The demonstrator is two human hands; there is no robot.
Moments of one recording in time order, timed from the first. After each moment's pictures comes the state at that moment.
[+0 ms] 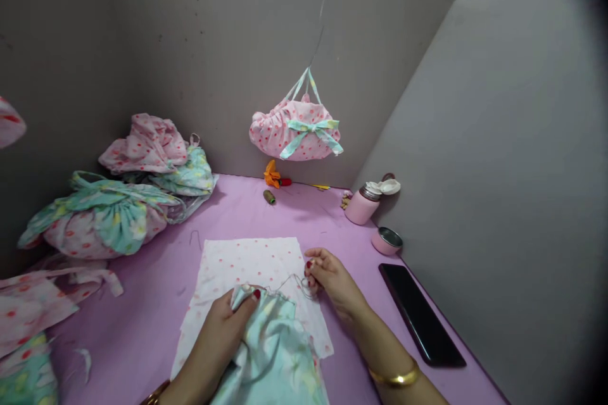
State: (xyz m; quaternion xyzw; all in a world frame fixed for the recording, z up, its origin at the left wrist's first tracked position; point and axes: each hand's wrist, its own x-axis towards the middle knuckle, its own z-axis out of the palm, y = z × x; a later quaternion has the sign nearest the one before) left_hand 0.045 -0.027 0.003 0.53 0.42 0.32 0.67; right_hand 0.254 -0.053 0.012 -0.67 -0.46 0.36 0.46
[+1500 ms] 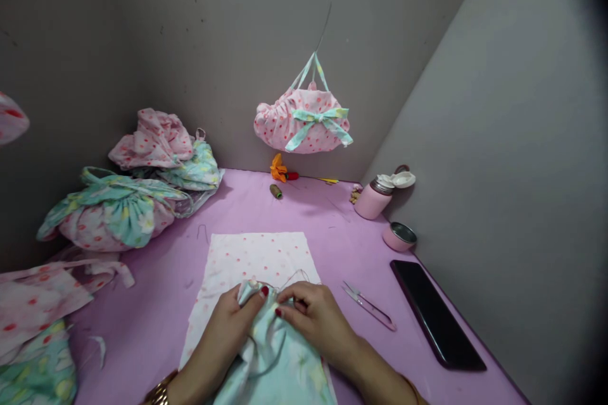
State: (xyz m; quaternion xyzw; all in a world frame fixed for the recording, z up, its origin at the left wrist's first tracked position) left_hand 0.048 -0.026 0.007 0.52 0.43 0.31 0.67; right_hand 0.204 -0.078 0.017 -0.62 -0.62 0.30 0.37
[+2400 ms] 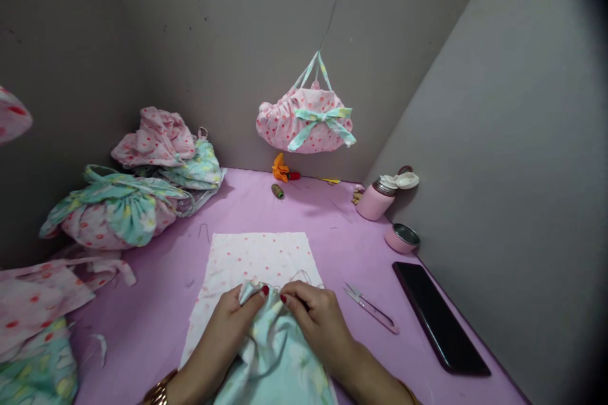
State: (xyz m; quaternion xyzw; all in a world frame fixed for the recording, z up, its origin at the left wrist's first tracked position) left_hand 0.048 -0.026 0.007 0.50 0.41 0.31 0.70; right_hand 0.200 -0.081 0.016 -0.62 -0.64 0.25 0.38
